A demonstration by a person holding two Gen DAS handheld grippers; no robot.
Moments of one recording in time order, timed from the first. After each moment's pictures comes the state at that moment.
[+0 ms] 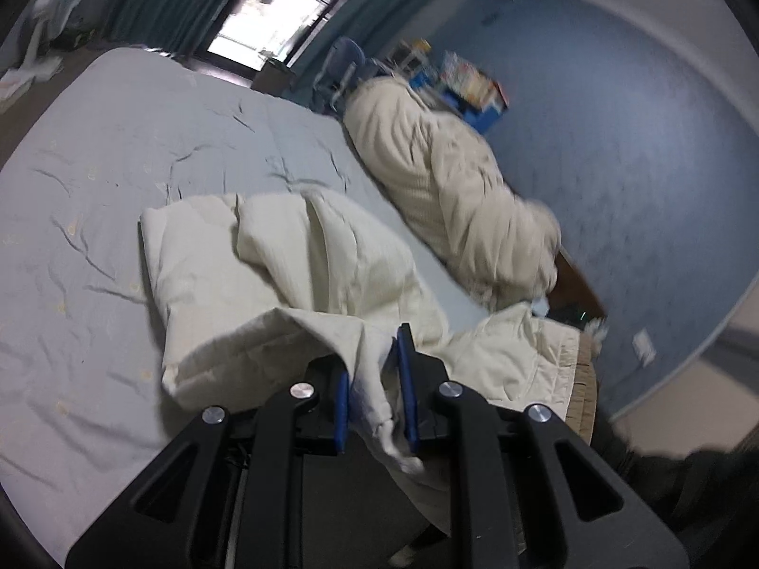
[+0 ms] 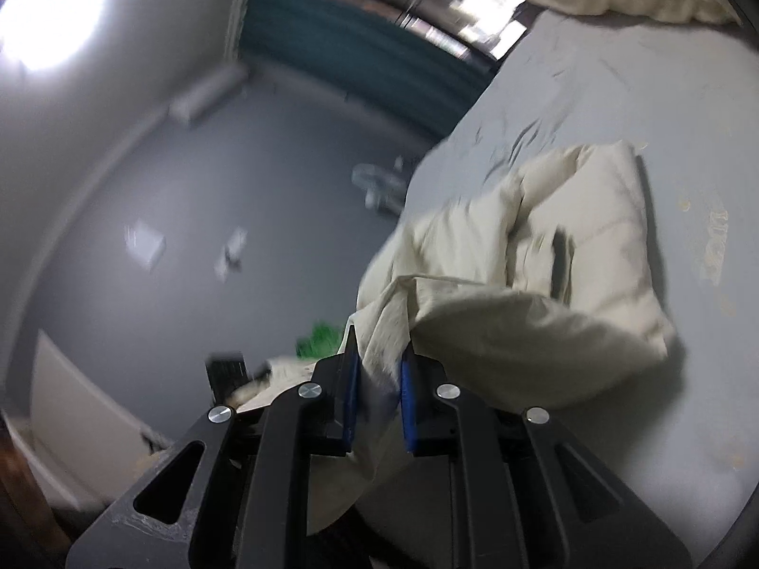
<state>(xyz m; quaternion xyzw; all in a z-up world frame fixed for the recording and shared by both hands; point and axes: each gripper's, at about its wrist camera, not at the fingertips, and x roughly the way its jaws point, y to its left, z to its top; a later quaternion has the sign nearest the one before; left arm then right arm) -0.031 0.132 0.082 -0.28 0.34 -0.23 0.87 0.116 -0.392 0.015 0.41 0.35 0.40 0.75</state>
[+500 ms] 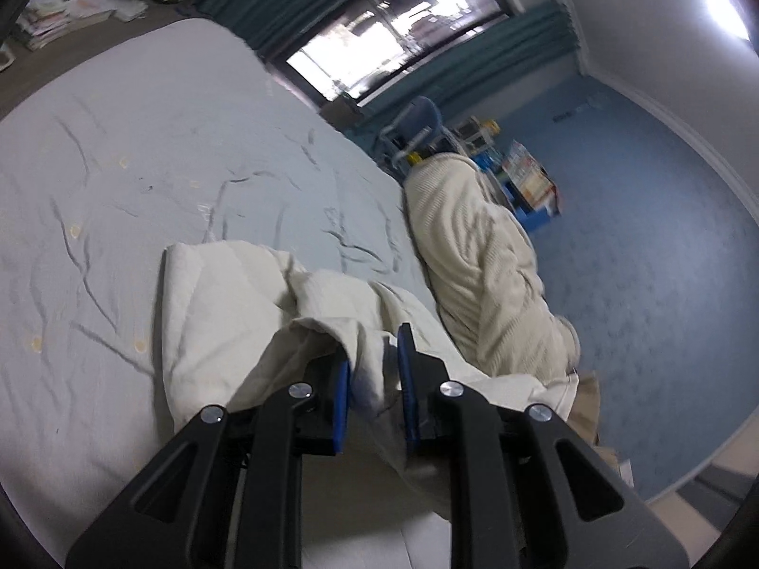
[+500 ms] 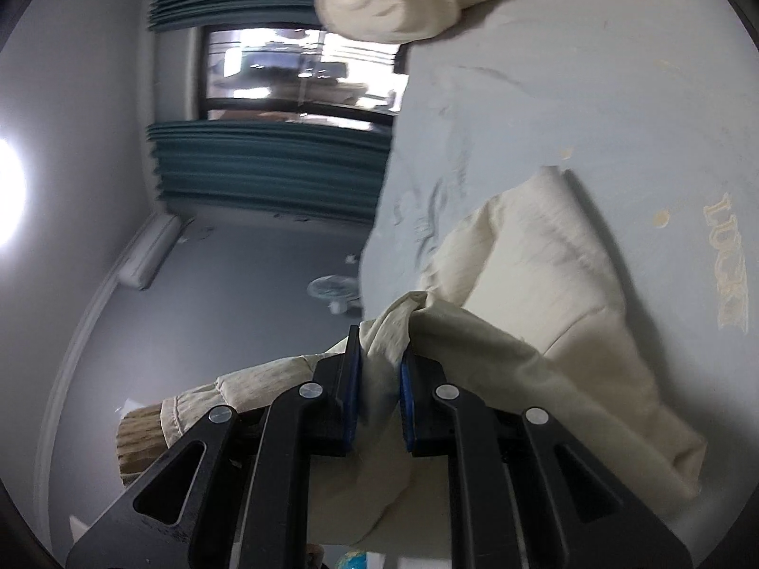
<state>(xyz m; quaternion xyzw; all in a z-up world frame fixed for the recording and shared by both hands) 0.076 0.191 0.025 -0.42 0.30 -0.13 0.85 0.233 -0.385 -0.061 0.55 0.35 0.24 0.73</state>
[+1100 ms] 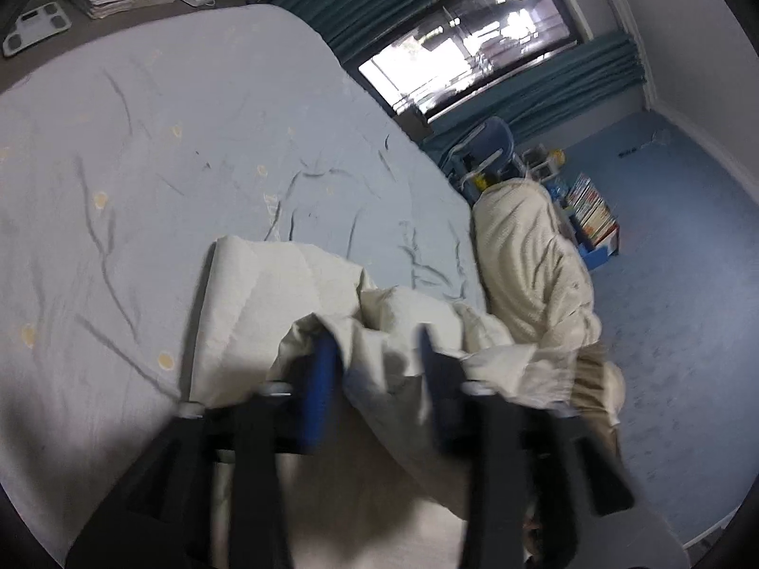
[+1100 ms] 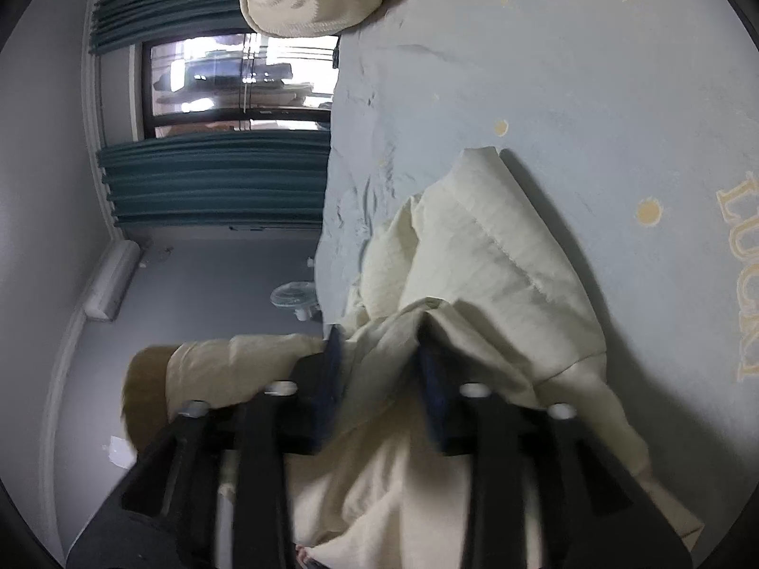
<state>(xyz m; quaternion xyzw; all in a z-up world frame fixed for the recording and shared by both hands) 0.104 0.201 -0.016 -0.45 0.30 -0.03 0.84 0.272 -0.370 -0.109 0.57 0.37 0.20 0.70</state>
